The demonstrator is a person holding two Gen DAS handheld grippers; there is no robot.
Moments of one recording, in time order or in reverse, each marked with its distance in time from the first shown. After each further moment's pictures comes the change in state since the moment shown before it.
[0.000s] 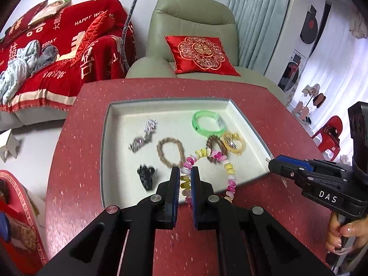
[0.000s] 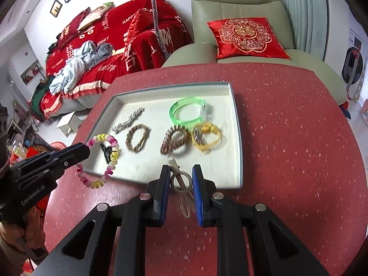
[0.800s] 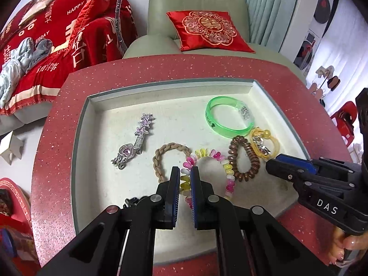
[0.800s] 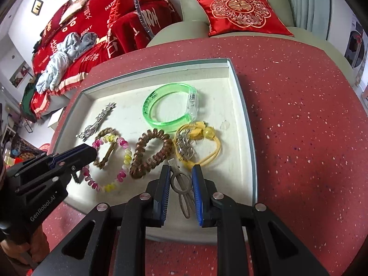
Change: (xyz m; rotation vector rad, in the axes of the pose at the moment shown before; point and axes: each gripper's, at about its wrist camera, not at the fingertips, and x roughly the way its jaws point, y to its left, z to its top) left arm 0.088 -0.004 0.022 0.030 0.147 0.079; right arm 0.088 -0.022 0.025 0.064 0.123 -0.023
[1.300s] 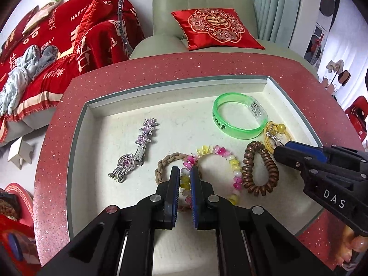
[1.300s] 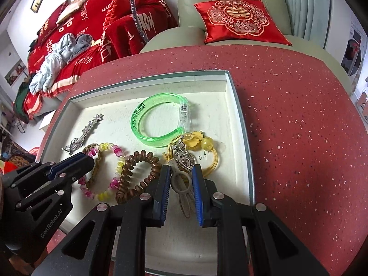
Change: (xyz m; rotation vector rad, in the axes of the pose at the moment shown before) left arm 0.020 -0.006 0.004 0.029 -0.009 0.087; right arm 0.013 0.001 0.013 -0.021 -0.038 -0.052
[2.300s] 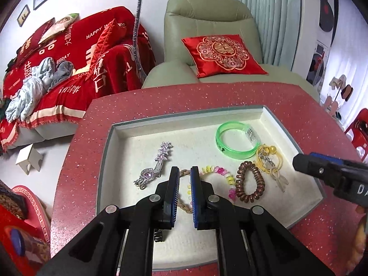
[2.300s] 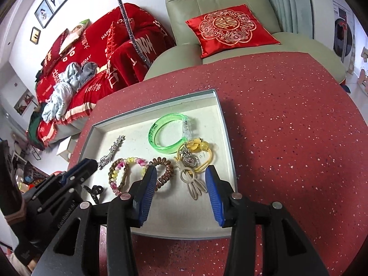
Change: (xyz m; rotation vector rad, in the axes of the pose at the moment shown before) left arm -0.049 0.004 -0.002 -0.038 -0.165 0.051; right arm -0.060 -0.016 -0.009 0.133 -0.096 0.097
